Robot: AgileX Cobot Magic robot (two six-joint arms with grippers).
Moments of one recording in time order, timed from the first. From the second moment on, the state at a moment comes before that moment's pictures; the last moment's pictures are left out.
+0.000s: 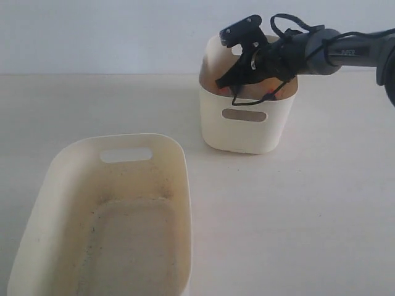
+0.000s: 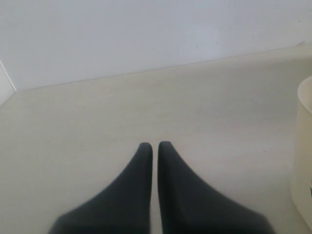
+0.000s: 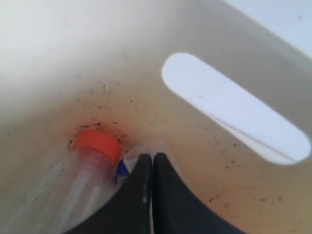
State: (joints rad) left arm -0.02 0.01 0.00 0.18 0.28 -0.02; right arm 0.22 2.38 -1.81 -0.58 0.14 0.33
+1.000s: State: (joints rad) left arm -0.02 0.01 0.00 0.18 0.28 -0.02; right arm 0.22 2.21 -1.81 -0.18 0.74 0.23
